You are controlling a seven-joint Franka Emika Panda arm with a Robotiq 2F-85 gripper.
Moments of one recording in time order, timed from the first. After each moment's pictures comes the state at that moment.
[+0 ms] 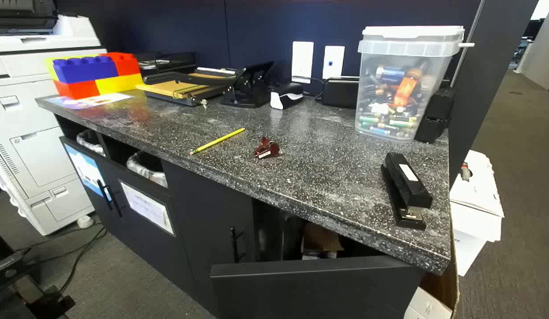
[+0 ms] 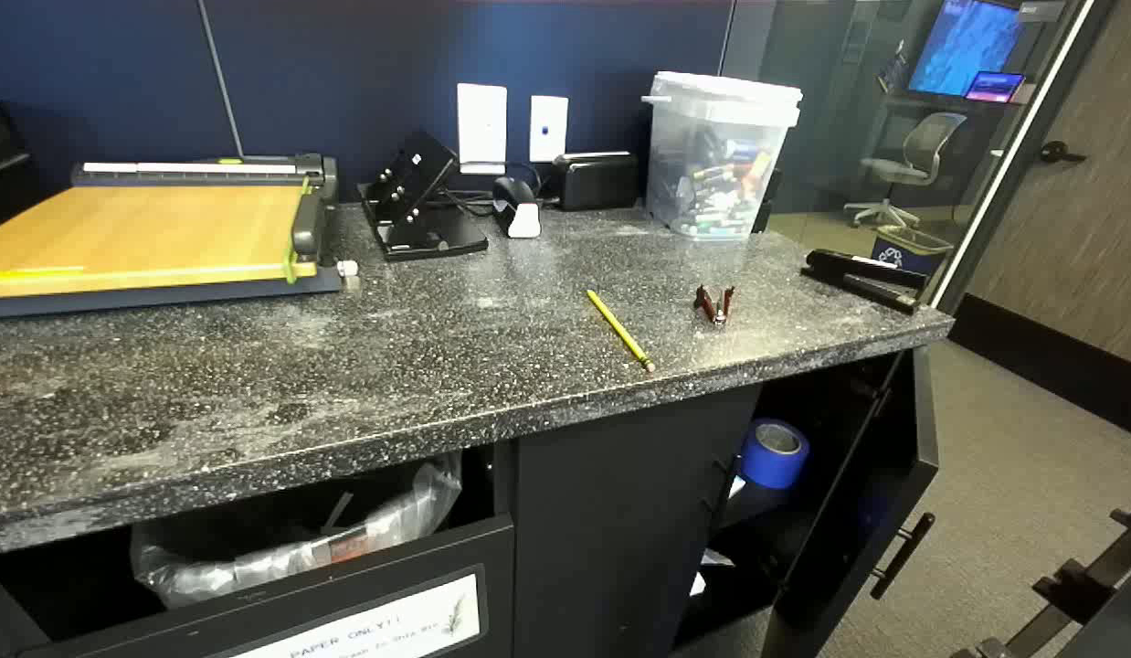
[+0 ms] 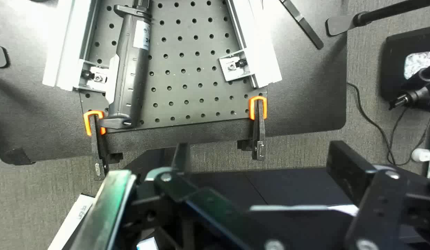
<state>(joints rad) 0.07 -0.70 0.00 -2.78 0.14 1.91 0.02</state>
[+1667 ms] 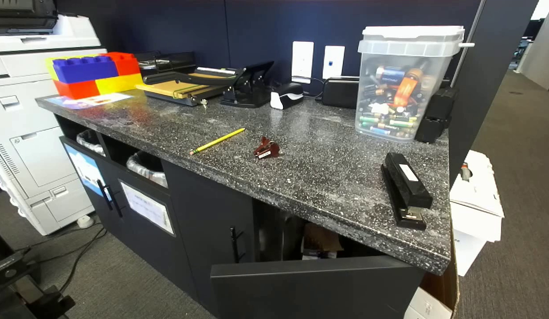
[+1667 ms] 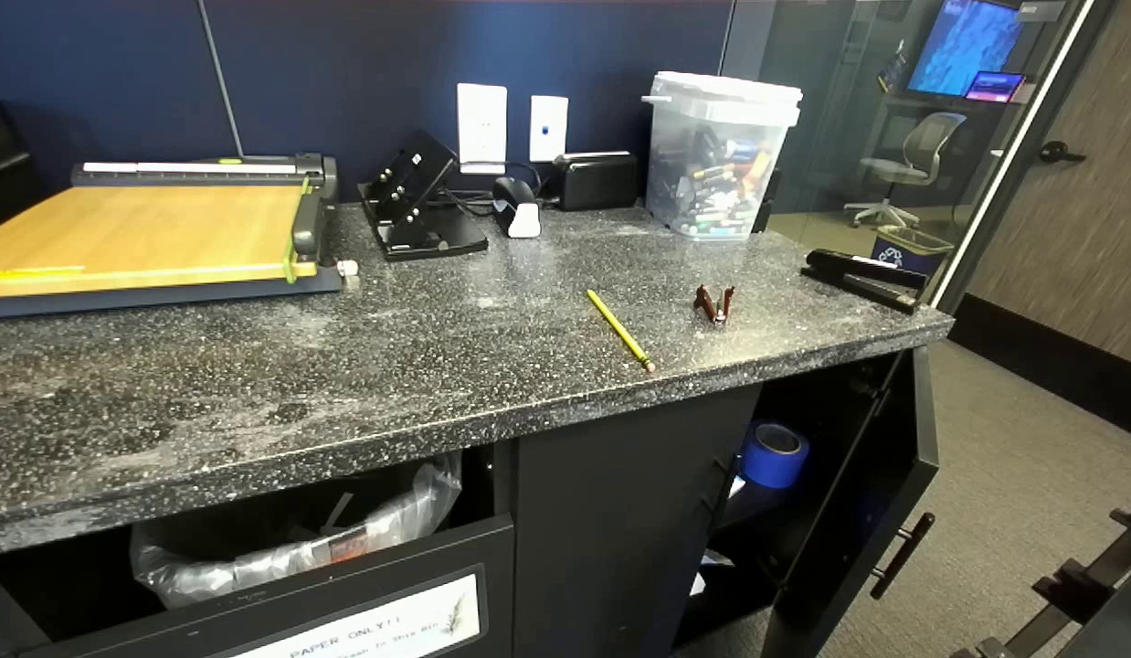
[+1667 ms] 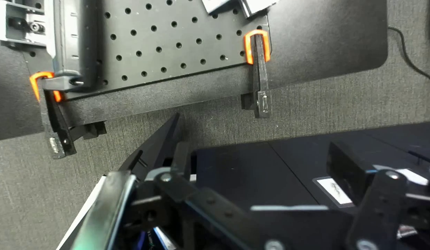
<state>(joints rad) 0.09 -0.31 0.17 -2.76 0.16 2.37 0.25</state>
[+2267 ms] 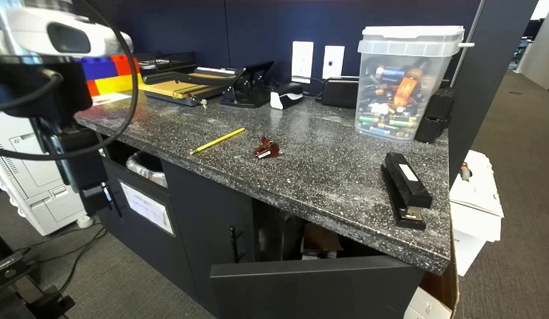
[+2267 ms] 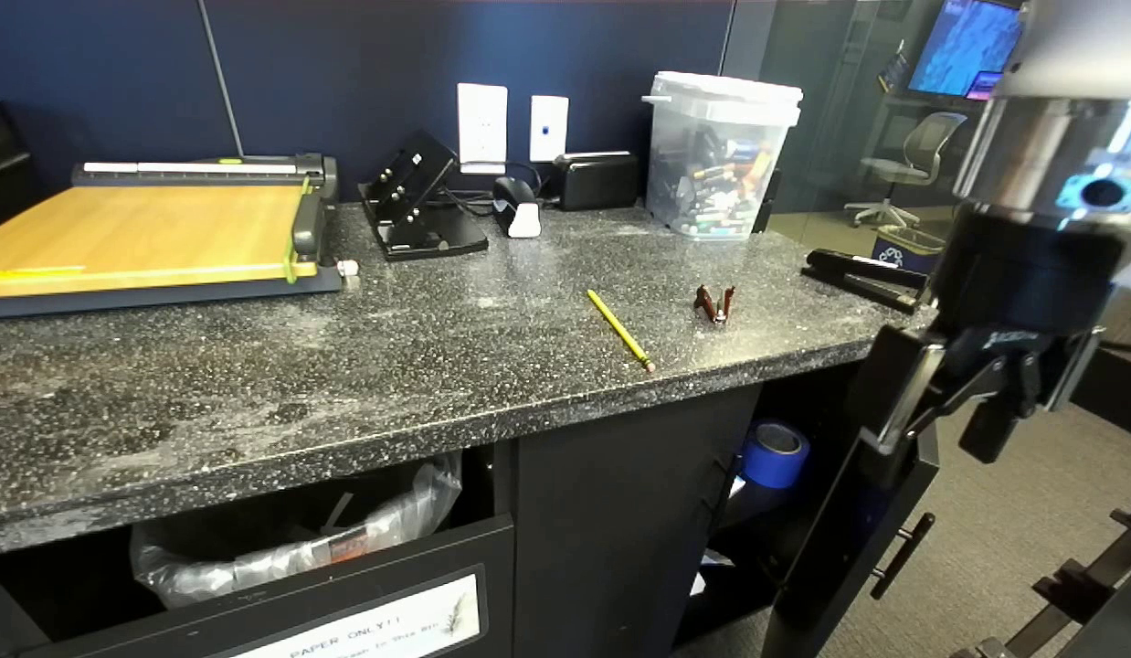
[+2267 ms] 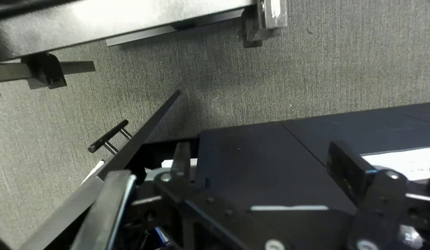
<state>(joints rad) 0.09 0.18 0.14 -2.50 -0.03 2.61 0.40</state>
